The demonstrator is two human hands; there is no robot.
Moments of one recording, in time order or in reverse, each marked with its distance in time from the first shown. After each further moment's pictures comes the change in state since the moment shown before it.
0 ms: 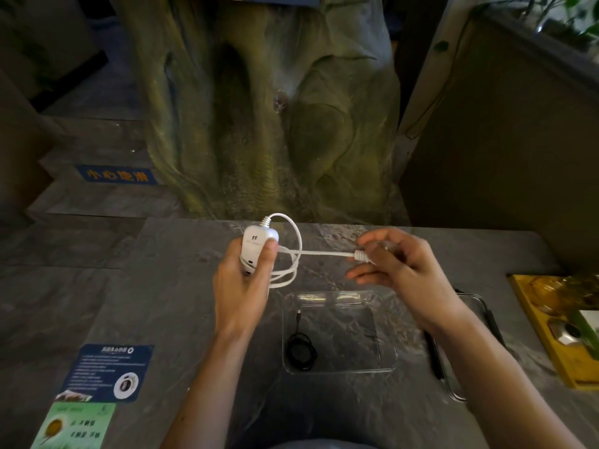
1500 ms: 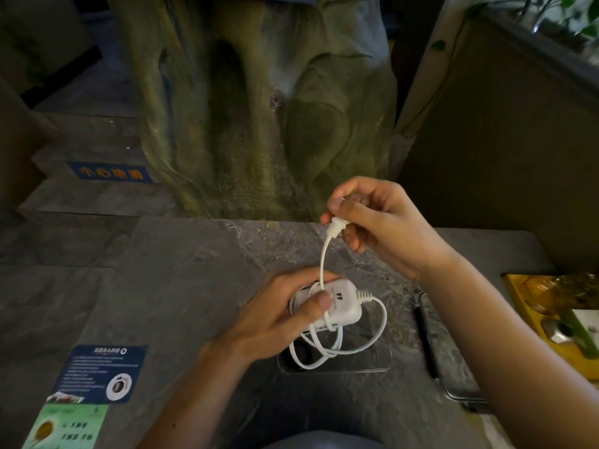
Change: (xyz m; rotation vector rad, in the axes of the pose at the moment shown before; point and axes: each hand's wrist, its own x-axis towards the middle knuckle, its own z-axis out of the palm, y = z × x) left_hand -0.016 0.025 0.006 -0.043 -0.800 0.297; right_hand 0.043 -0.047 0.009 0.114 -0.268 -0.135
